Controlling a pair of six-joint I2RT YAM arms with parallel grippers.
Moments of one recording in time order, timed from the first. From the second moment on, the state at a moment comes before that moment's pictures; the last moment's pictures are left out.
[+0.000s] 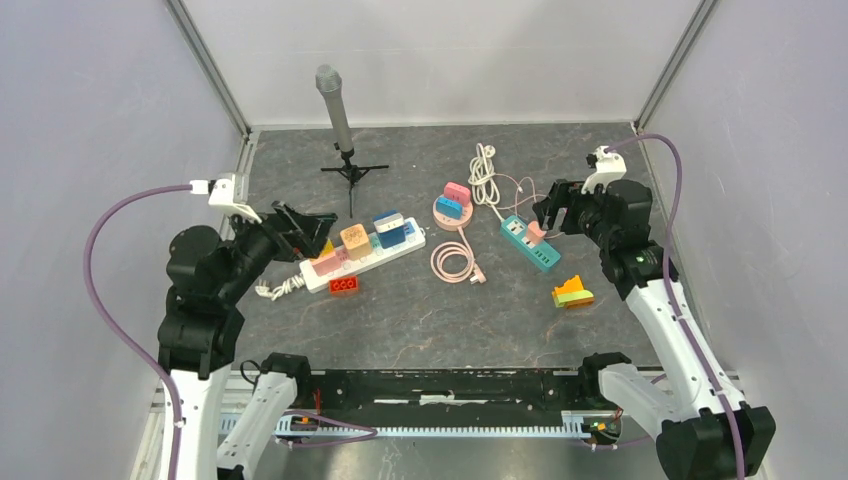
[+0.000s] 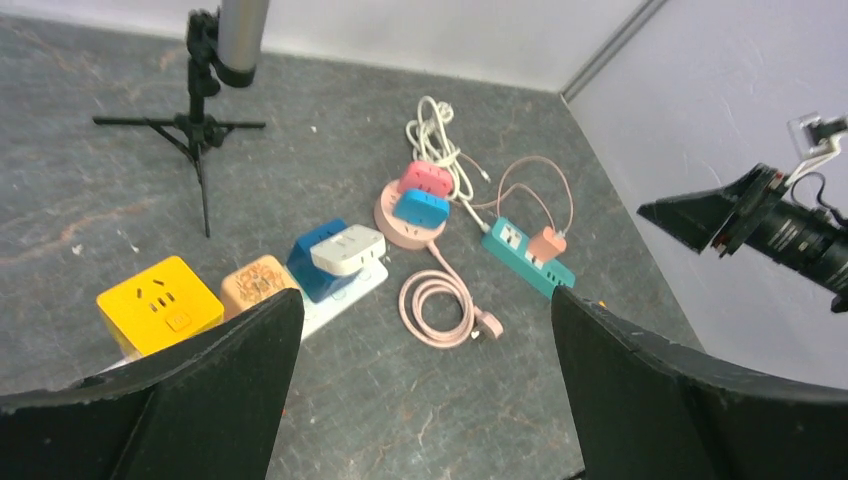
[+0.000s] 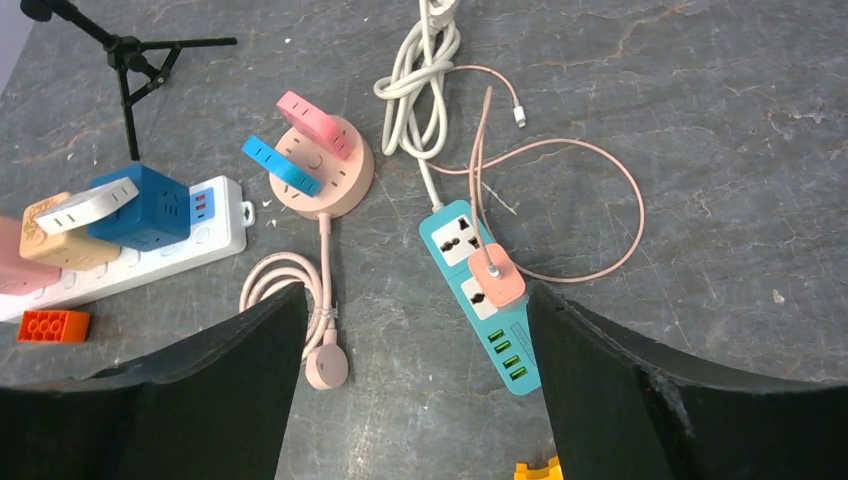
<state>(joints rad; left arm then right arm) -0.11 0.63 1.12 -0.65 0.31 -0.42 0.15 0.94 0.87 -0.32 -0.16 0.20</state>
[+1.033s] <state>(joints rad) -0.29 0.78 0.87 -0.23 0.62 -0.53 0.22 1.21 0.69 -0.05 0.00 0.08</state>
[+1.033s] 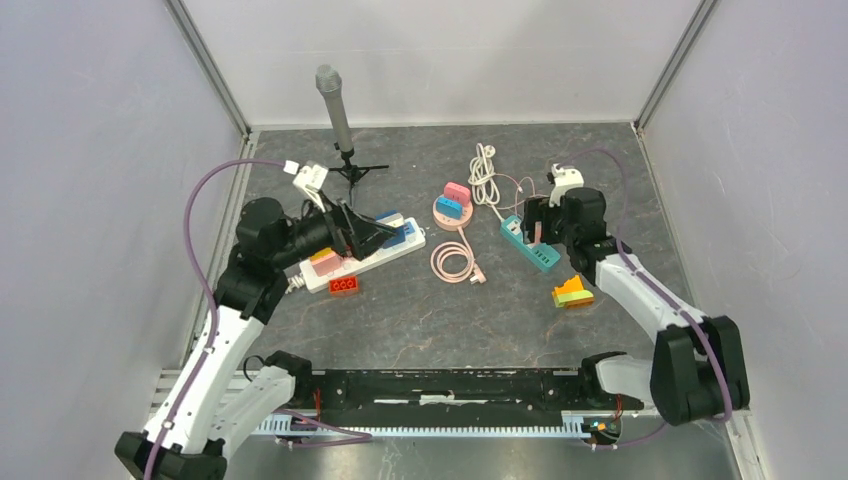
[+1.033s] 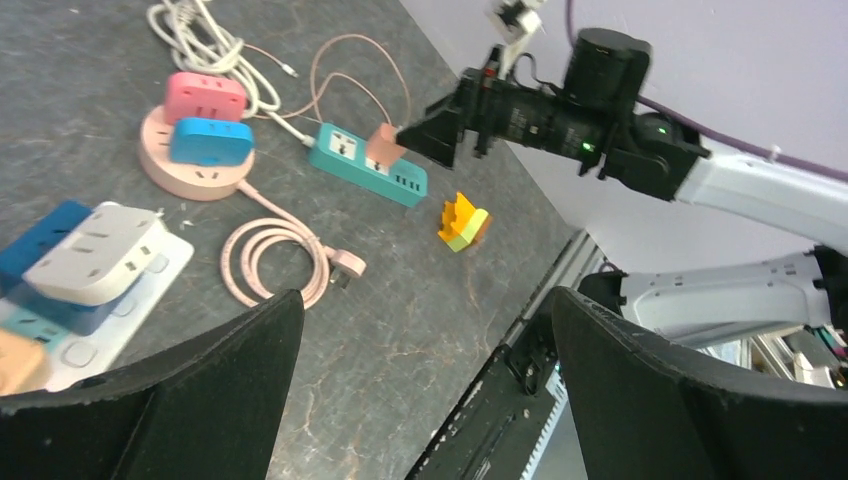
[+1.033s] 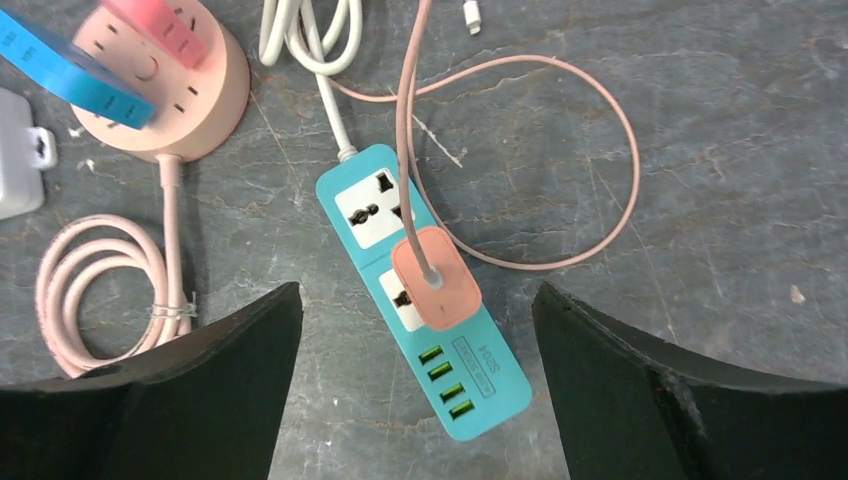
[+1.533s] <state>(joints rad) -0.49 0.91 0.83 -0.19 0.50 -0.55 0.25 1.40 0.72 -0.05 -0.04 -0.05</state>
